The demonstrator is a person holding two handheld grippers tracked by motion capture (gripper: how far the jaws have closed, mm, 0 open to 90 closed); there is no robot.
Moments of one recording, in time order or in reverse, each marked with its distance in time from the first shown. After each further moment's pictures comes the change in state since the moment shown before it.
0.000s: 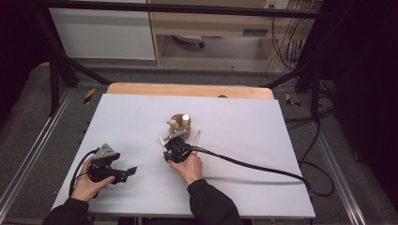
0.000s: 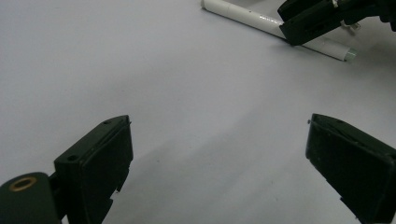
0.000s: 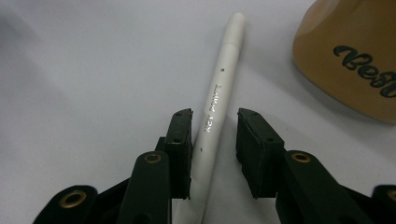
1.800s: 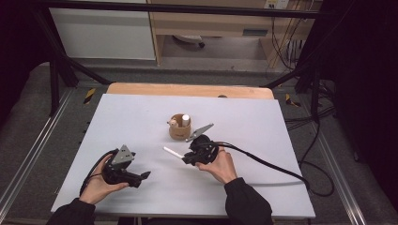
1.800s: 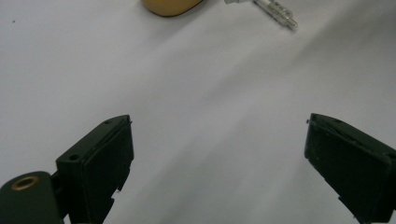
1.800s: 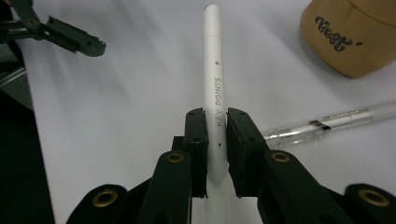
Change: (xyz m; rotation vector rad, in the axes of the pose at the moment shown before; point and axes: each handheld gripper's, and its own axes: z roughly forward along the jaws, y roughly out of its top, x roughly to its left) left arm -0.048 0.026 0.014 0.022 -0.040 0.231; right arm -0.044 -0.013 -0.093 0.075 0.282 -0.166
